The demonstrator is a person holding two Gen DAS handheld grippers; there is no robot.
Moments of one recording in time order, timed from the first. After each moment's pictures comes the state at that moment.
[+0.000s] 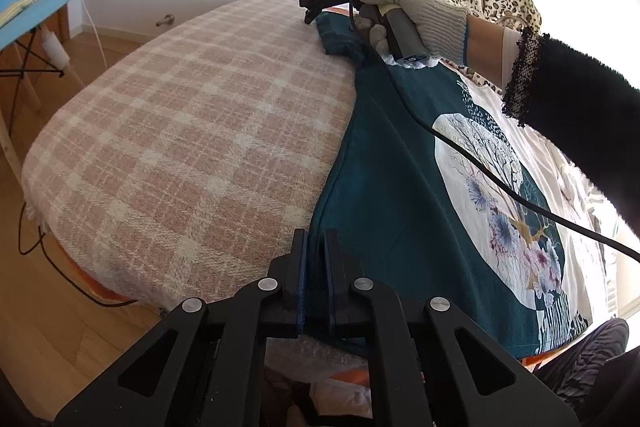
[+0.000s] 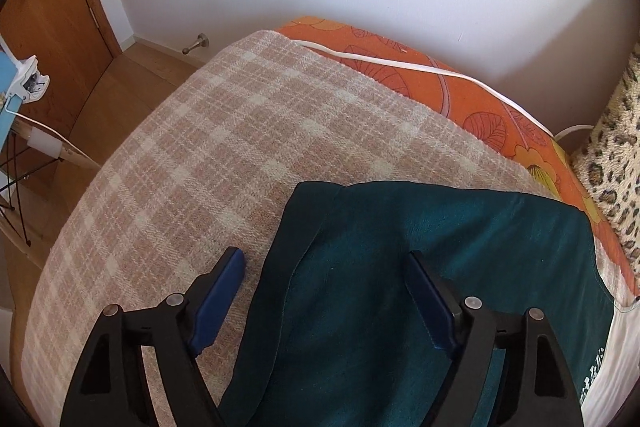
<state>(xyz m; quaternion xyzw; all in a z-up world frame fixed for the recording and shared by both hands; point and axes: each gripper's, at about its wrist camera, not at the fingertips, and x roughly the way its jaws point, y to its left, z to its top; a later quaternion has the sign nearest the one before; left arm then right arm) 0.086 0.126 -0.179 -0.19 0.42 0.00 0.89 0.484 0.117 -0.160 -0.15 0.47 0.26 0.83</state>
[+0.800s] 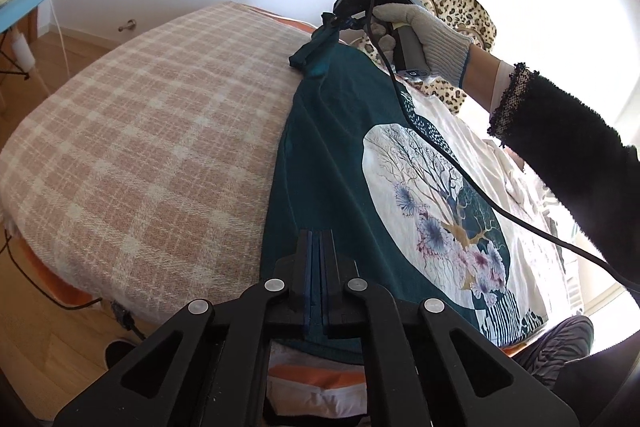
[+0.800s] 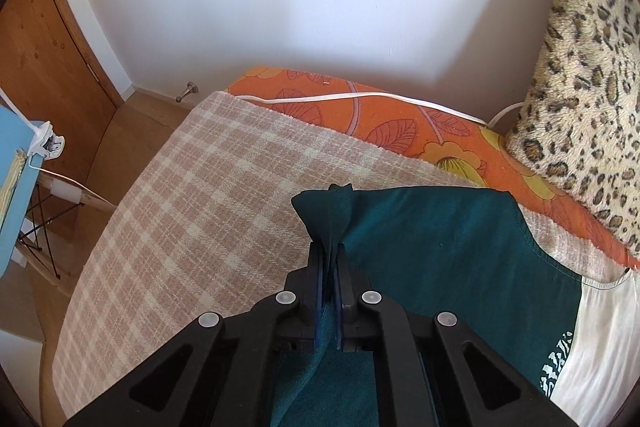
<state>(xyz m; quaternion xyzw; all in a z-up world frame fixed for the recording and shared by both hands) 0.078 0.106 -0.157 -0.21 0.38 -0.08 0.89 0.493 0.002 -0.108 -0.06 0.45 0.26 0.85</state>
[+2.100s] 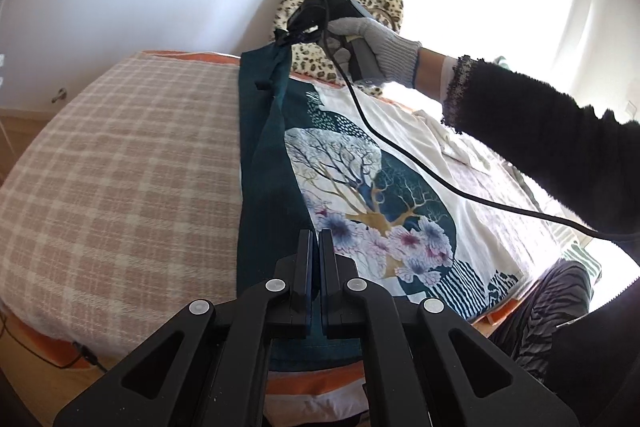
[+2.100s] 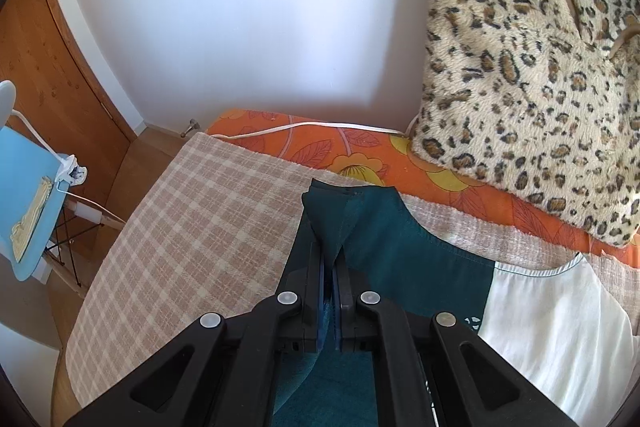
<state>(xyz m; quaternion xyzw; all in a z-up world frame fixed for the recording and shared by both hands) 0.069 0.025 -0.119 -0.11 0.35 -0.19 0.91 0.496 -0.128 -0.083 0.00 0.42 0.29 0.86</state>
